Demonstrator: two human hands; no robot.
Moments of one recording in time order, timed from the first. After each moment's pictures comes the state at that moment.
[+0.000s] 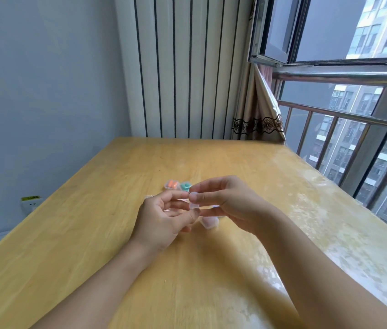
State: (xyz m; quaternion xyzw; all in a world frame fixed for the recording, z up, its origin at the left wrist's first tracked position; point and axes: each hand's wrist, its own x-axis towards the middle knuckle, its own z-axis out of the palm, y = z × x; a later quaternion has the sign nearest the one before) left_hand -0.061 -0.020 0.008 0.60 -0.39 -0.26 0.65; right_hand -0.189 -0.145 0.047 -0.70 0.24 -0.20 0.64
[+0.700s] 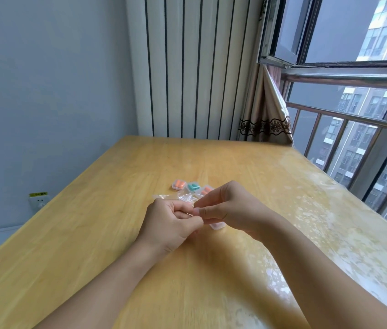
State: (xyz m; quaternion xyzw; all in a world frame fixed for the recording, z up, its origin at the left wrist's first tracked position) left_hand -0.057 -0.015 0.011 0.69 -0.40 -0.24 0.56; right_hand -0.186 -0.134 0.044 -0.80 0.26 -0.16 0.52
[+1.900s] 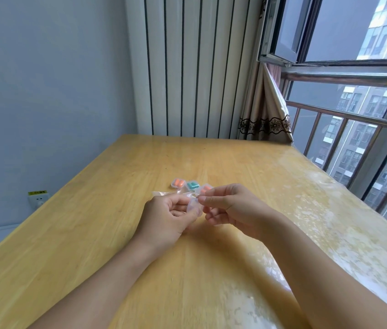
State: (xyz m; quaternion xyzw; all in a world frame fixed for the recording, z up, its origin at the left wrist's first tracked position) left_hand -0.051 -0.018 0.003 0.66 -0.42 -0.23 0.58; right_hand -0.187 -0.145 0.036 -0.68 0.28 -0.16 0.66
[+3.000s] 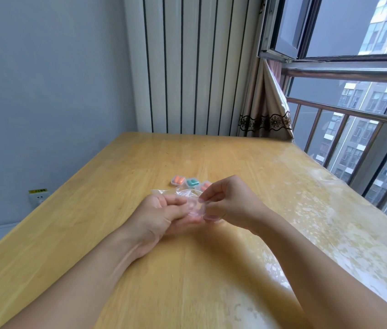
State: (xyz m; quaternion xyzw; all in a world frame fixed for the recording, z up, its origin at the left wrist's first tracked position) left_hand -0.043 -0.008 0.017 0.54 -0.33 -0.46 0.62; right_hand -0.184 -0.132 0.041 -0.80 0.29 -0.18 0.49
